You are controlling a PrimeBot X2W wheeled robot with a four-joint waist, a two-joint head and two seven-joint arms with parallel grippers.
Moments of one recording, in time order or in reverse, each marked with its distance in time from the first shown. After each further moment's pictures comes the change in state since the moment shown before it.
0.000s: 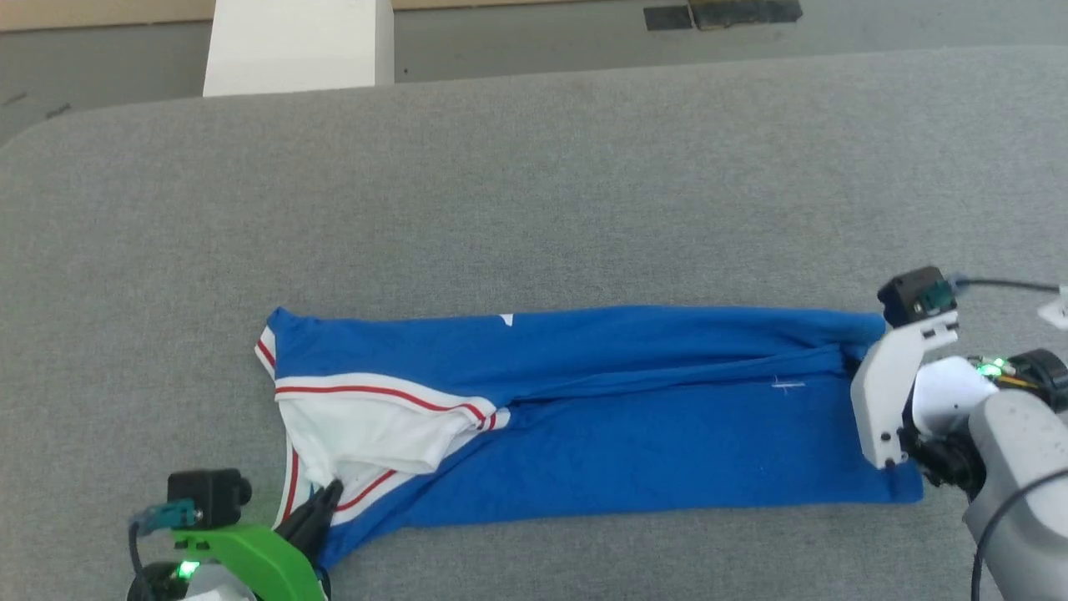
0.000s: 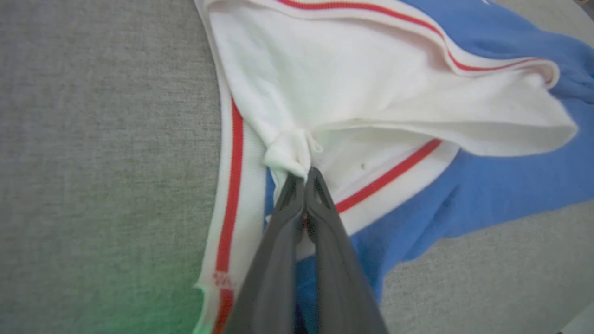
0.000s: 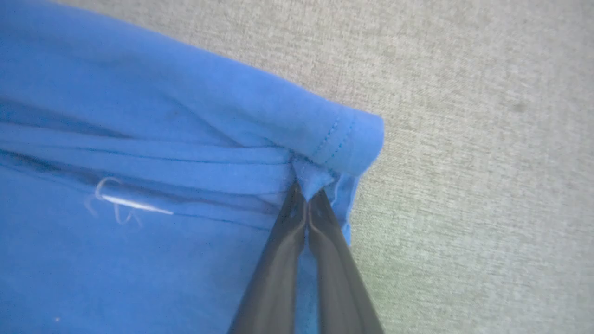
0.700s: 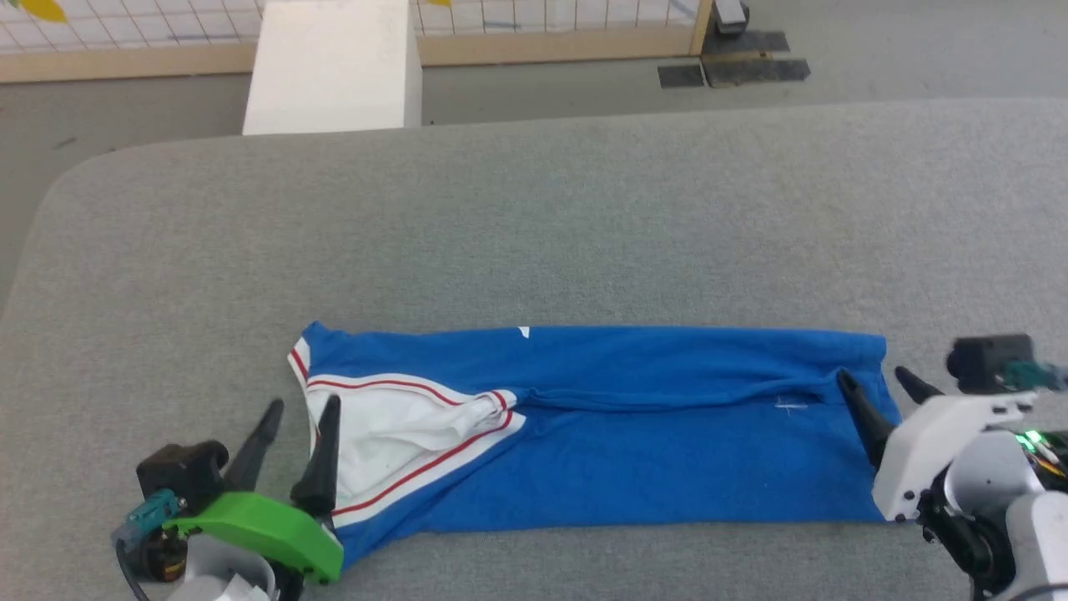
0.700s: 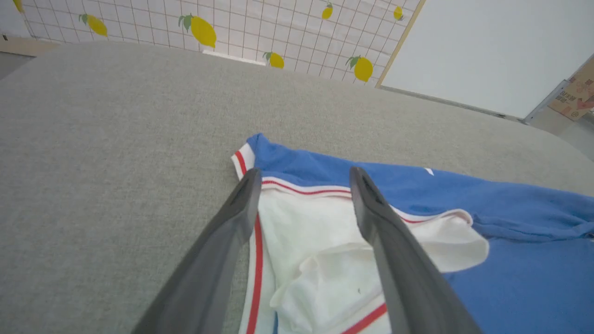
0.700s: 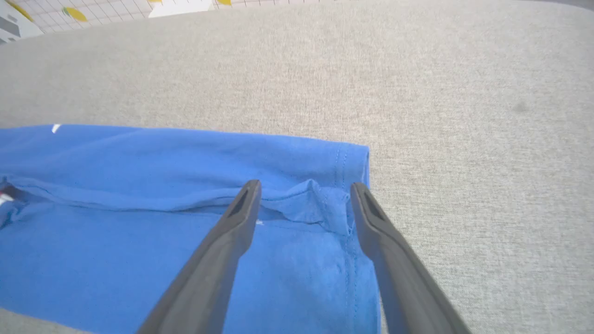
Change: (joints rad) left arm -0.071 -0.089 0.050 0.029 0.106 0.031 -0.305; right arm 0.300 0.158 -0.315 -0.360 -0.043 0.000 -0.146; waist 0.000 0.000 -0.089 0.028
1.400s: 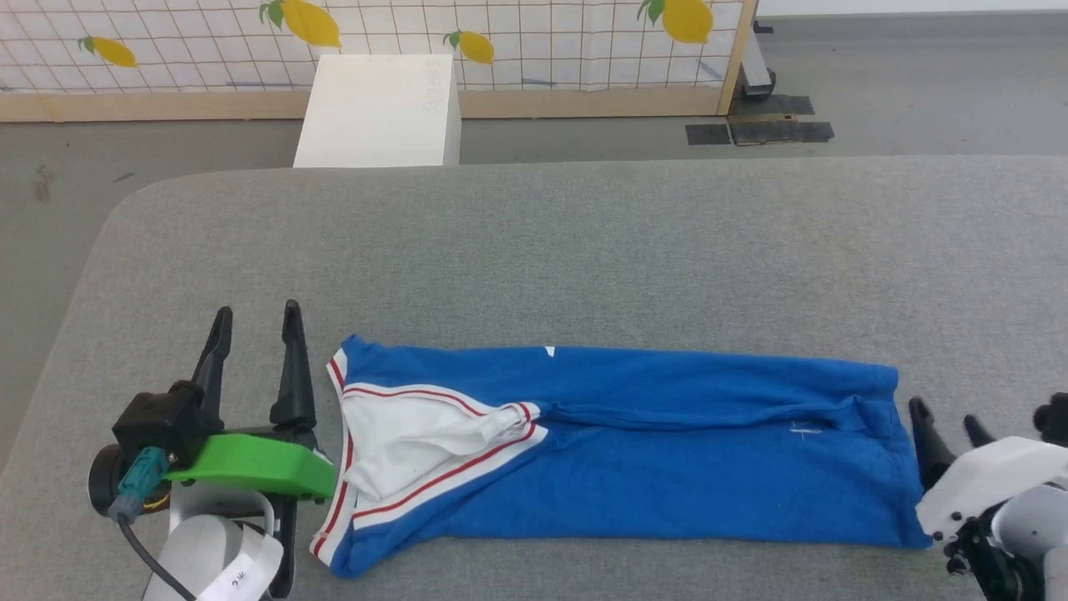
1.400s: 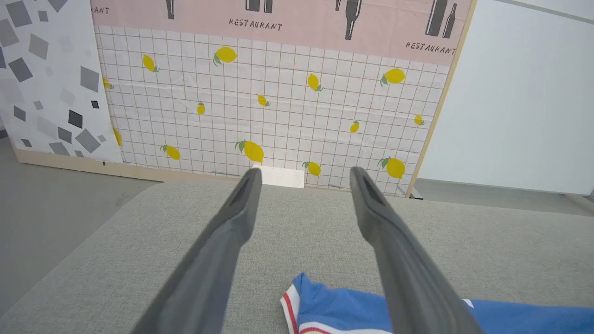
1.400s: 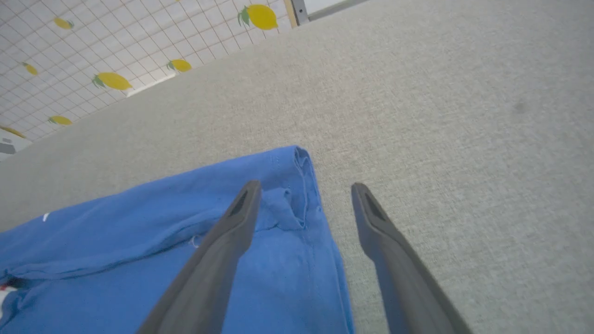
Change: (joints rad) left arm -0.091 -0.245 0.322 0.012 0.419 -0.084 -0.053; right arm 0.043 0.158 -0.299 0.081 -0.015 0.000 -0.129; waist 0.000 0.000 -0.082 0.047
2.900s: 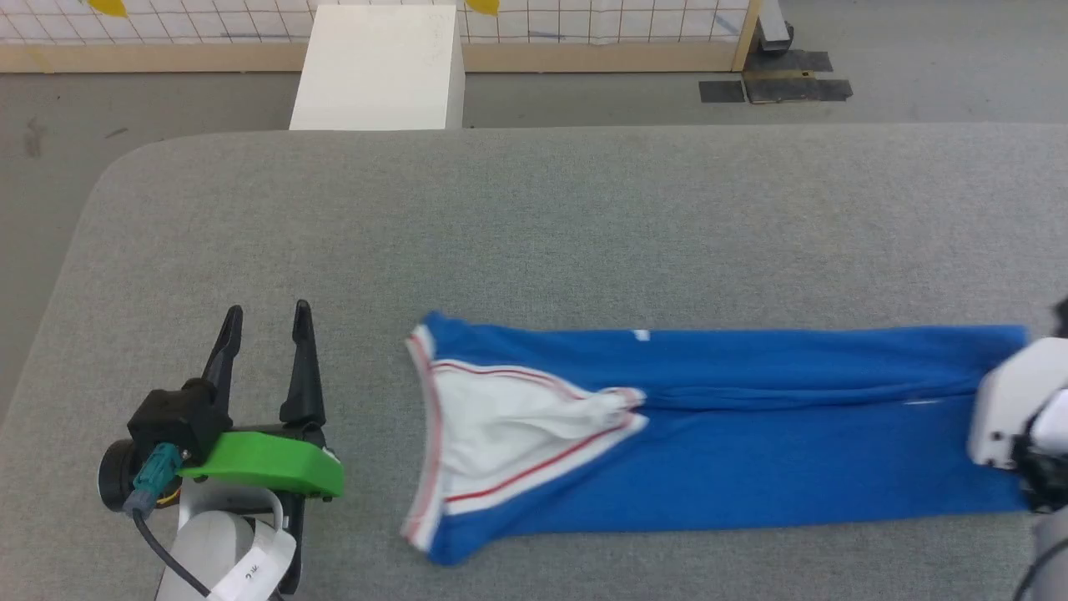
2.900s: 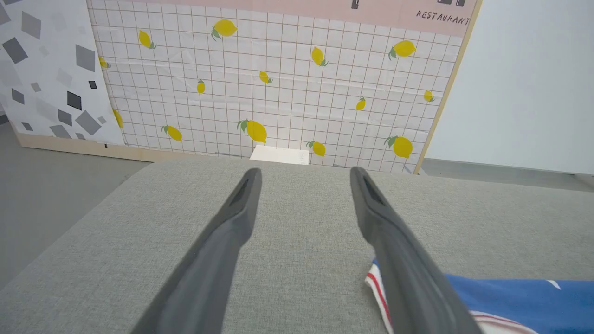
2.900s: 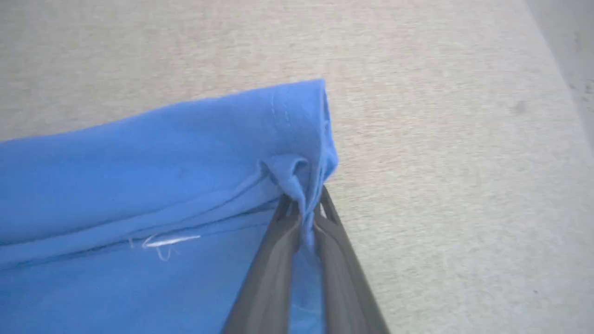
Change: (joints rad) left arm -0.020 -0.099 0.115 0.044 0.142 -0.102 0.000; right arm -0.257 -0.057 -0.103 0.157 -0.389 0.001 0.348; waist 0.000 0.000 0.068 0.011
